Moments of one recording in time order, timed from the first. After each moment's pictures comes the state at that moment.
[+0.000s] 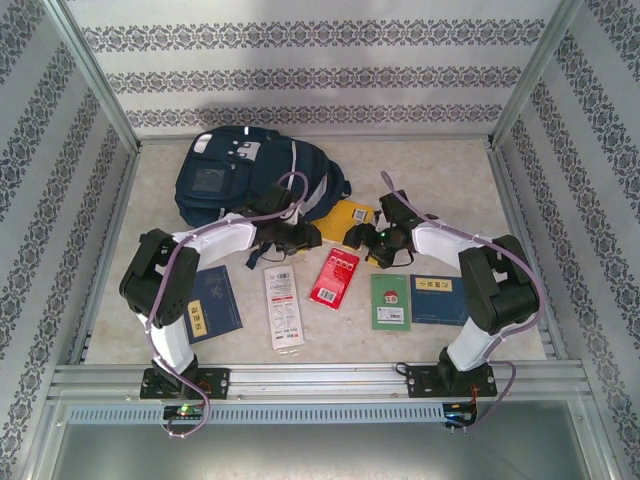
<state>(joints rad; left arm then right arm) -0.51 1.81 1.16 -0.34 0.48 -0.70 0.35 1.68 0.93 -0.36 -0.49 0.79</state>
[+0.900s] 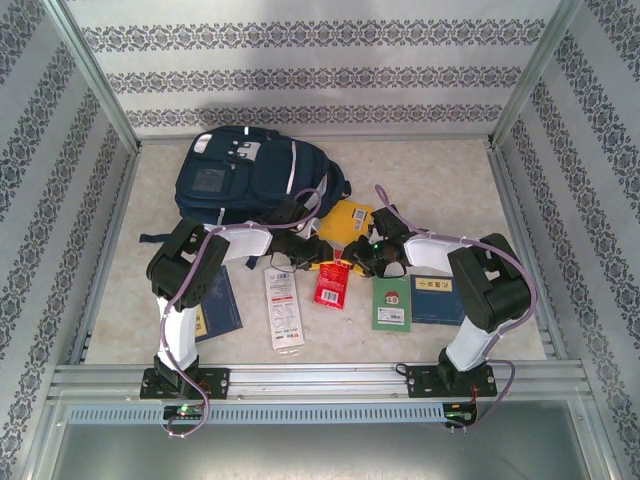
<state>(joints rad) -0.54 1.99 1.14 -0.15 0.67 -0.80 0.40 1.71 0.82 -0.18 -0.52 0.96</state>
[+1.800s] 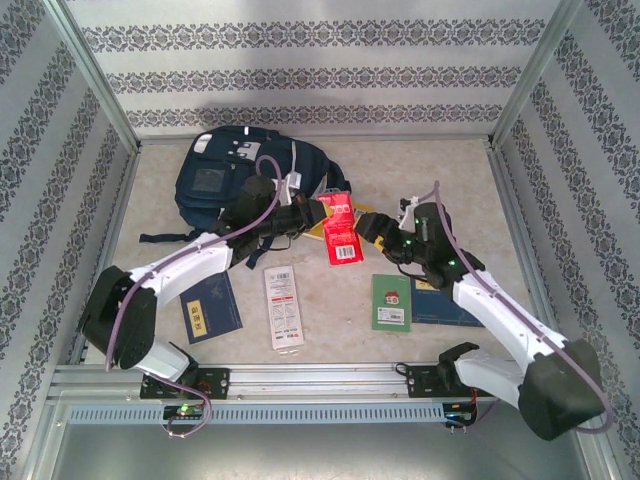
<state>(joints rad) -0.54 1.48 0.97 0.19 0.50 -1.11 0.38 1.05 0.65 -0.08 -0.44 1.00</state>
